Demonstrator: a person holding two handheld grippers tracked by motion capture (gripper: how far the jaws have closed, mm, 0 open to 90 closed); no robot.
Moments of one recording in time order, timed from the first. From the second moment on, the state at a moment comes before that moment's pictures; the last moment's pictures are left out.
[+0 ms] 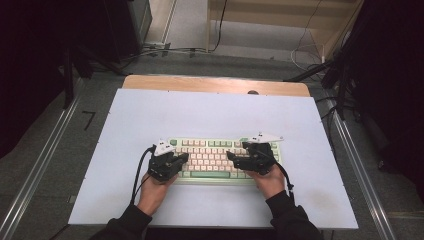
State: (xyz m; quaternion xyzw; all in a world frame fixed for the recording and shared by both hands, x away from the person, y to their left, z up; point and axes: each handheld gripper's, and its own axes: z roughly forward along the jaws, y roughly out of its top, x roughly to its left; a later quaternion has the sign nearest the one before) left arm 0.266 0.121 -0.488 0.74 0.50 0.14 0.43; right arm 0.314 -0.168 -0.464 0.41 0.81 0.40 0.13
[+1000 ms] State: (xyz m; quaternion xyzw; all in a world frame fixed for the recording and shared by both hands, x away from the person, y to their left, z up) left arm 0.266 0.130 -0.478 0.71 0.50 0.13 0.48; right arm 0.314 -0.167 -0.465 0.41 0.81 0.40 0.13
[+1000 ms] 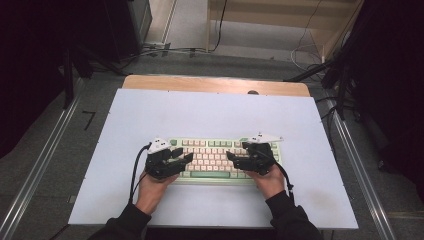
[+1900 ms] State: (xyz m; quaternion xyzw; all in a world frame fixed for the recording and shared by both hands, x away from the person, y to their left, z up) left arm 0.267 0.132 -0.478 0.70 0.53 0.18 0.44; right arm 0.313 -0.166 -0.466 0.41 0.81 0.40 0.13
